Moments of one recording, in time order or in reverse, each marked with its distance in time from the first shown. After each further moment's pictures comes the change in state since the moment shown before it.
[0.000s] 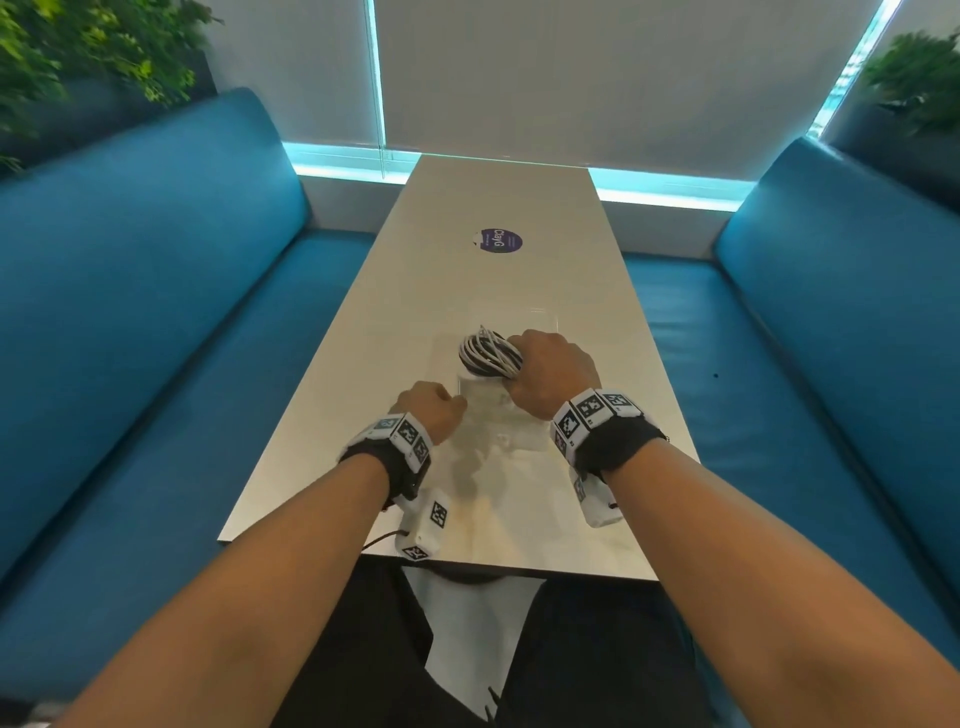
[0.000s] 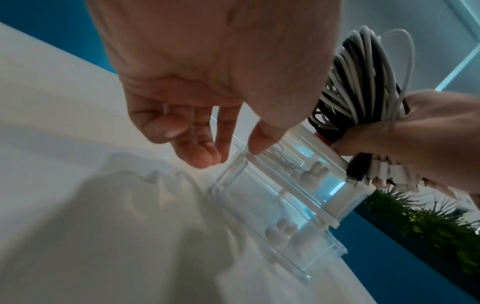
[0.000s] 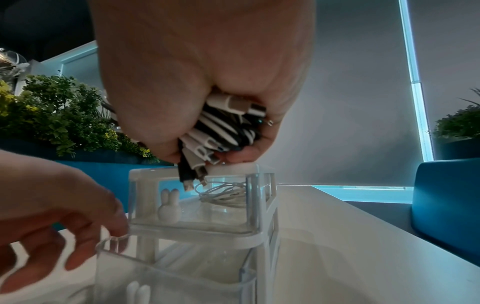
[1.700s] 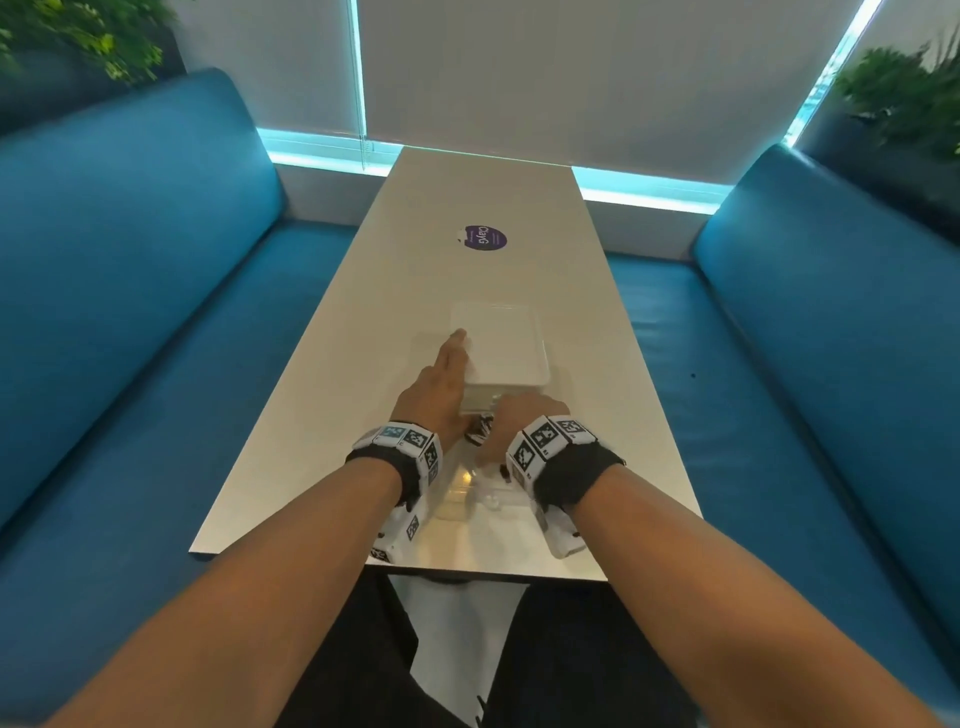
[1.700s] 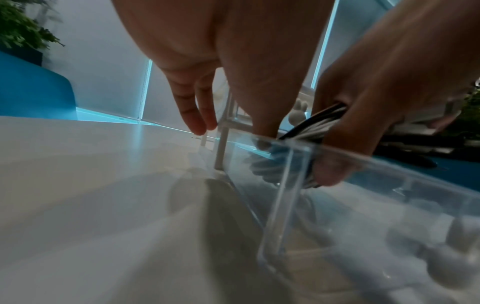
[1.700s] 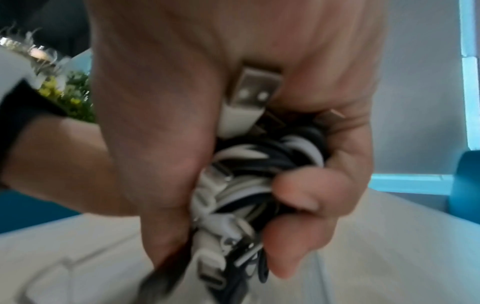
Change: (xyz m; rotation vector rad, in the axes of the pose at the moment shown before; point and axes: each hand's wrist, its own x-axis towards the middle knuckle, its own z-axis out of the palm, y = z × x) left_hand 0.021 0.005 0.022 0.253 0.151 0.529; right_hand -0.027 -0.019 0.032 -0.207 -0.351 0.156
